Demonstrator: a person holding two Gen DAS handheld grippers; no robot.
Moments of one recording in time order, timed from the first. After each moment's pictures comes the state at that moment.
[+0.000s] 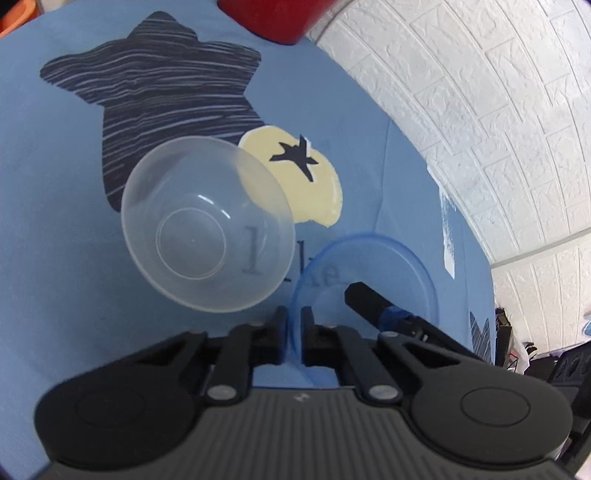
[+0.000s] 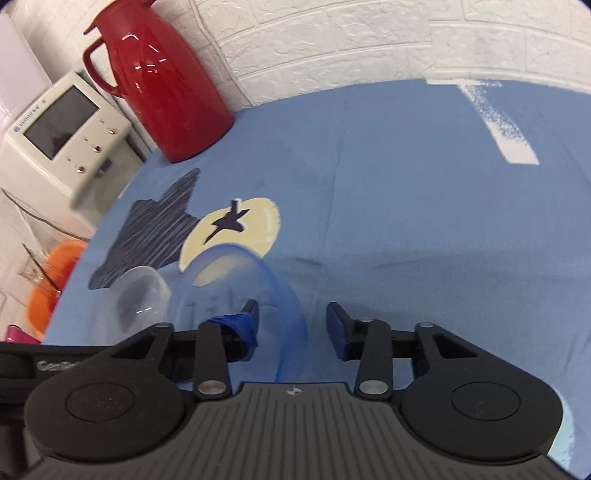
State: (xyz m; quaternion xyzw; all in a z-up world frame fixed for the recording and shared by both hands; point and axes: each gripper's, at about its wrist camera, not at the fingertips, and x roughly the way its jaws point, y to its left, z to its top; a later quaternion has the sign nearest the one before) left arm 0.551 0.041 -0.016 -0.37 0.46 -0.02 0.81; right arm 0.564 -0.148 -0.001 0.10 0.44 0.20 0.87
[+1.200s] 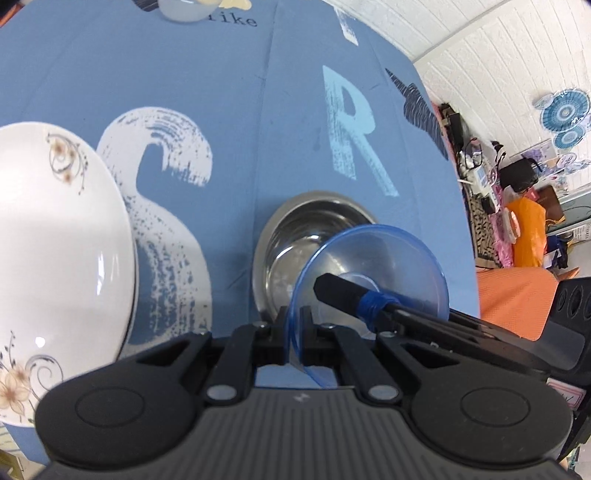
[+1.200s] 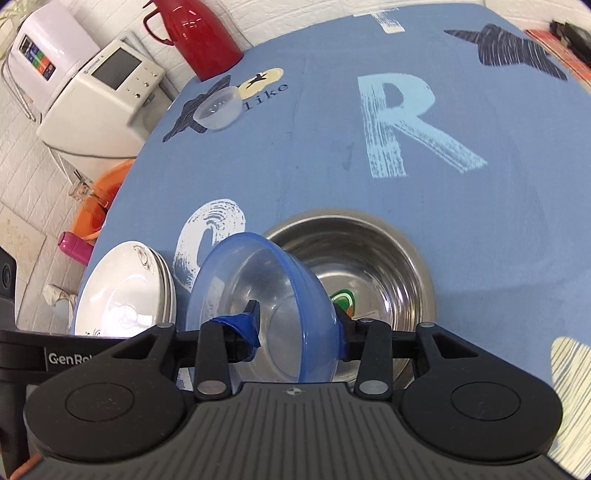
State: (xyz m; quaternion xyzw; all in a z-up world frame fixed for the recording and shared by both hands) left arm 0.262 -0.026 0.023 -0.22 0.56 -0.17 0.78; right arm 0.241 -0.203 0.019 0.15 0.49 0.16 0.84
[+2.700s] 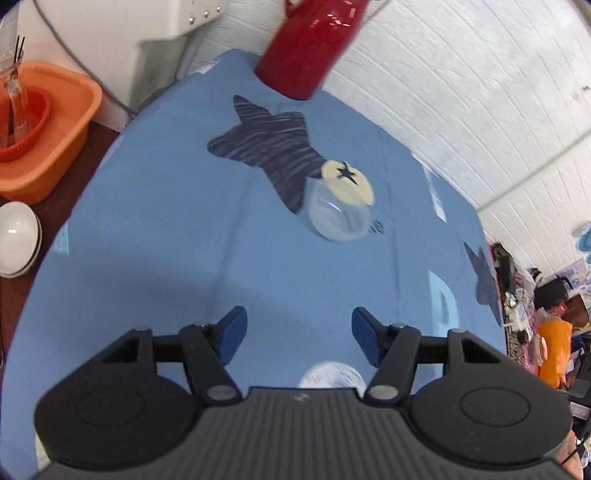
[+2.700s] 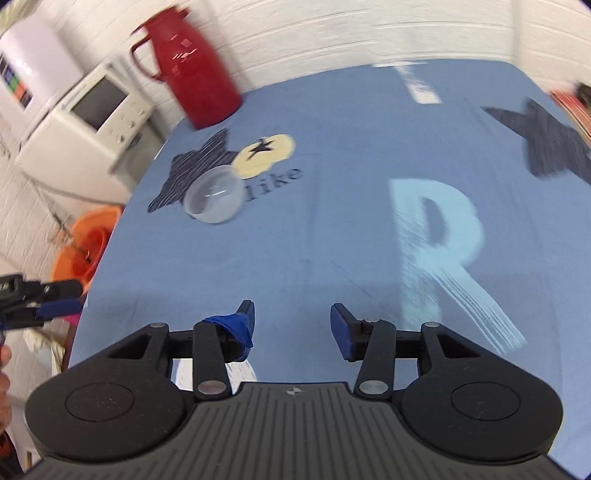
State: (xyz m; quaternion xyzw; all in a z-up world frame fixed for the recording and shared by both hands) left arm 0.395 0.183 0.080 -0.26 0.46 -0.05 0.84; right arm 0.385 -0.152 0.067 0.11 0.47 0.15 0.86
